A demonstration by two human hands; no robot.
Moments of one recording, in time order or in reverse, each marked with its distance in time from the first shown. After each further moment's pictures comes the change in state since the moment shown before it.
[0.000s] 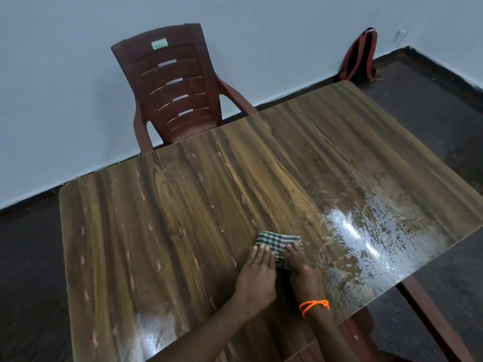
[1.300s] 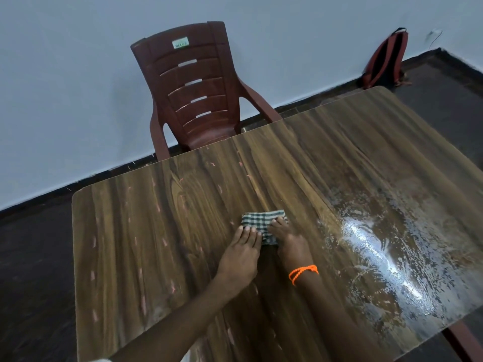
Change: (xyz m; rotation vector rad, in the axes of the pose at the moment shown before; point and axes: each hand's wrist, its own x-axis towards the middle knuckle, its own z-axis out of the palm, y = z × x) left_hand 0.046 -0.130 -0.017 0.075 -0.017 -0.086; right_hand 0.141 -0.052 0.056 -0.002 -0.095 -0.205
